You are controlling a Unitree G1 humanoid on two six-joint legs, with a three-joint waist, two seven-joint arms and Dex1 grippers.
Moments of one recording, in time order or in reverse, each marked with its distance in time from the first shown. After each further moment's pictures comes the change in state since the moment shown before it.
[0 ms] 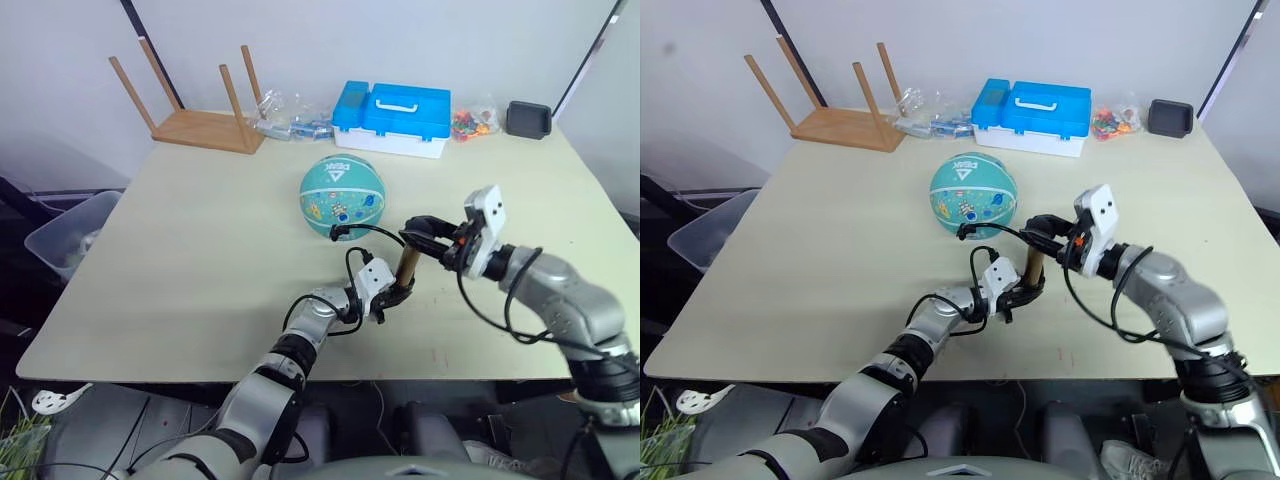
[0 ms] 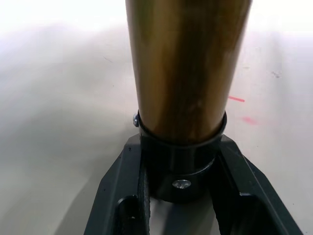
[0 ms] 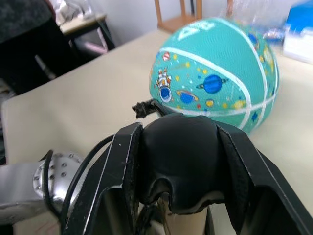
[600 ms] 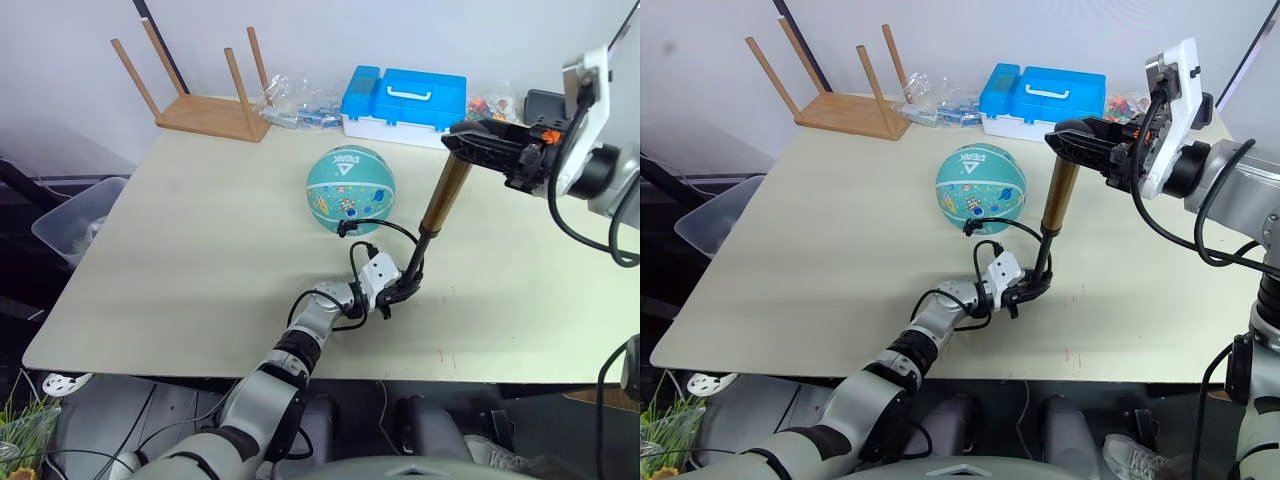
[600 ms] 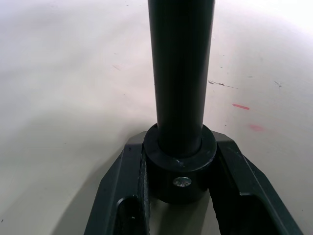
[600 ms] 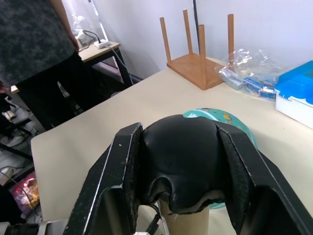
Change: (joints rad) left arm -0.004 -0.003 -0.005 -0.019 -0.018 -0.009 -0.013; right arm -0.322 -0.177 -0.248 -0.047 0.428 0.351 -0.202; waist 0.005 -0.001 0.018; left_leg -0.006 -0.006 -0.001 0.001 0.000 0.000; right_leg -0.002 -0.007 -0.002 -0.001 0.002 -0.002
